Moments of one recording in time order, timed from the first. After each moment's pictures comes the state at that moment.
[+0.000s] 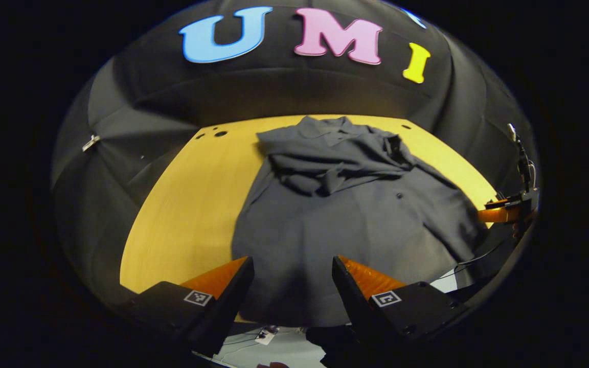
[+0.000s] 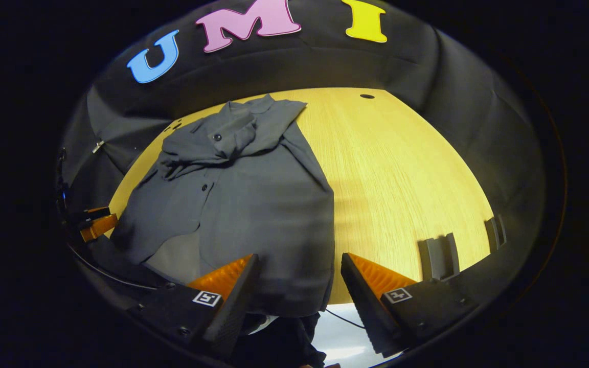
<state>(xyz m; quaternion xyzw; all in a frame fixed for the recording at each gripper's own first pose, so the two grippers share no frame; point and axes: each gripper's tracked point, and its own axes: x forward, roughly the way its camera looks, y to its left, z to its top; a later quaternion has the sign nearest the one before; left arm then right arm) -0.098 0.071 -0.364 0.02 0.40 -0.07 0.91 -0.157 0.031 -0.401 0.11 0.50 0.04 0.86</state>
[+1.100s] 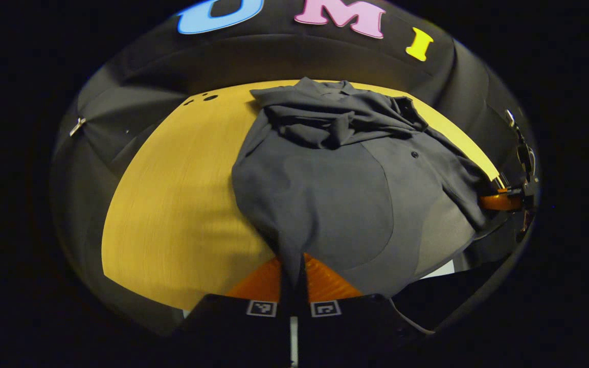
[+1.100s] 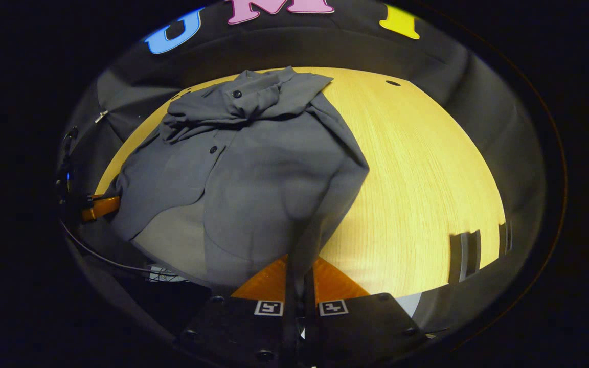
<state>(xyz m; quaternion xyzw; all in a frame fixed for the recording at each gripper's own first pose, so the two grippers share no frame) -0.105 0.059 -0.420 0.03 0.48 -0.11 0.87 -0.158 0.075 -0.433 0.07 0.54 0.08 0.84</state>
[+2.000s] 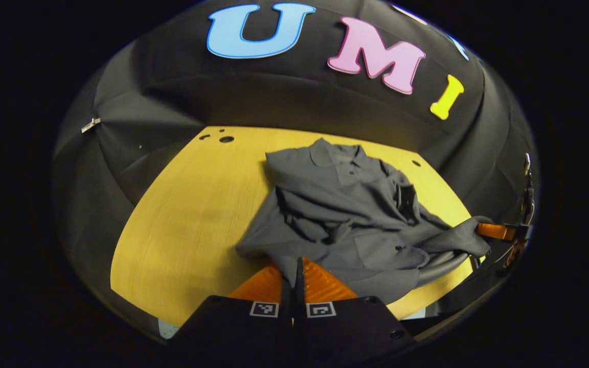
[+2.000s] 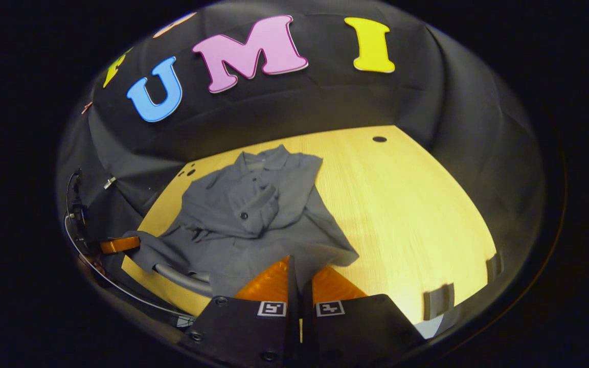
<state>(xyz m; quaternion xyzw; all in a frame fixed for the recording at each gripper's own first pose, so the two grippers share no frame) 0.005 0.059 -0.295 -0.09 0.37 -0.07 0.92 -0.030 0.038 -0.303 0.16 0.38 0.05 0.91</state>
